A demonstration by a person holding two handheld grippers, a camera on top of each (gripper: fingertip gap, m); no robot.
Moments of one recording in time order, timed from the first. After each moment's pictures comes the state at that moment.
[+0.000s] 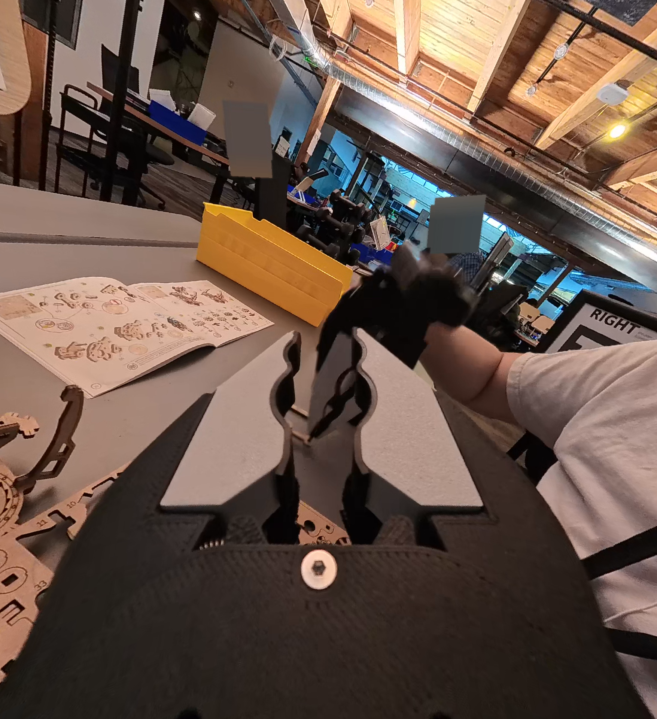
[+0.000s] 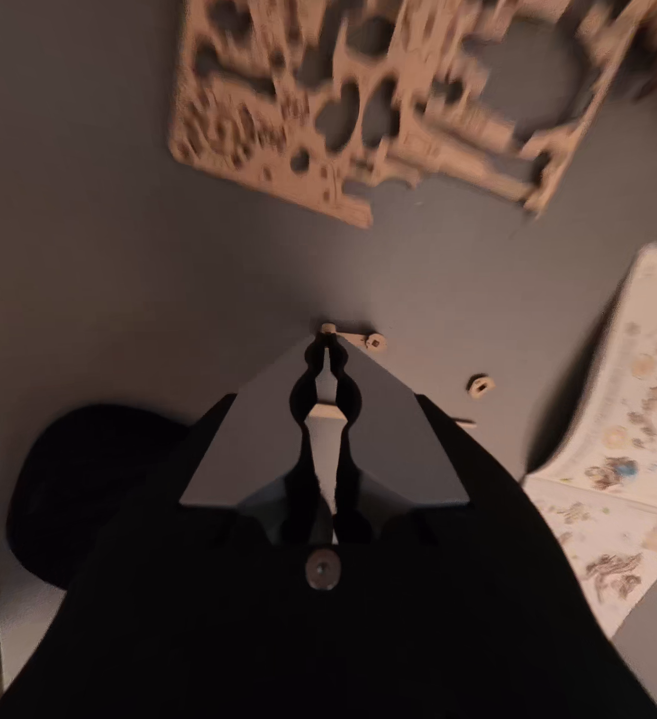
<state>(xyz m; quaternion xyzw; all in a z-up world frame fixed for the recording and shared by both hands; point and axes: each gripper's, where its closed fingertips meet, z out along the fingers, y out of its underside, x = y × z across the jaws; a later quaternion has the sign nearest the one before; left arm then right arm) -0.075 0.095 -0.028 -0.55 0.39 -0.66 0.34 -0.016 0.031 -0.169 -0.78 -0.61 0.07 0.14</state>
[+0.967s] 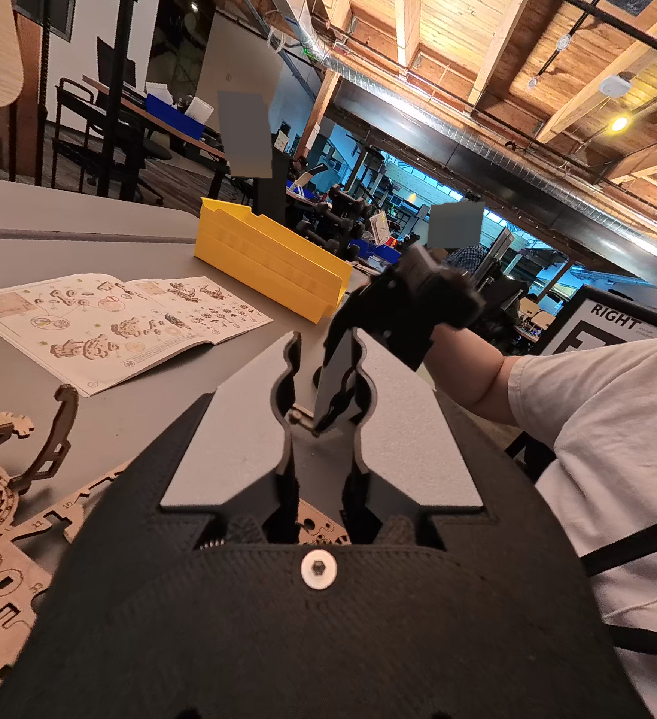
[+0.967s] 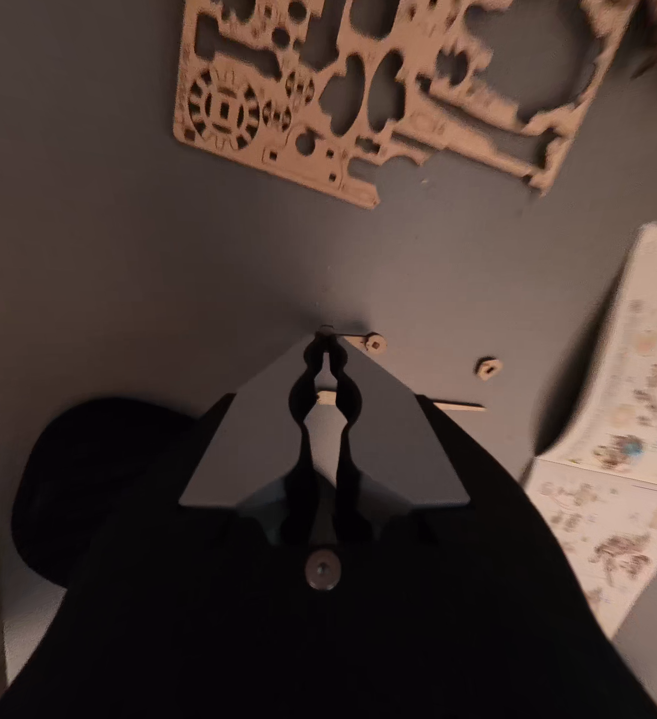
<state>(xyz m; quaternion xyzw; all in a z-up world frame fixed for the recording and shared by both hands) -0.074 0.093 -0.030 -0.55 0.40 -0.66 0.33 -0.012 0.027 -0.170 -0.78 -0.60 0.07 0.15</state>
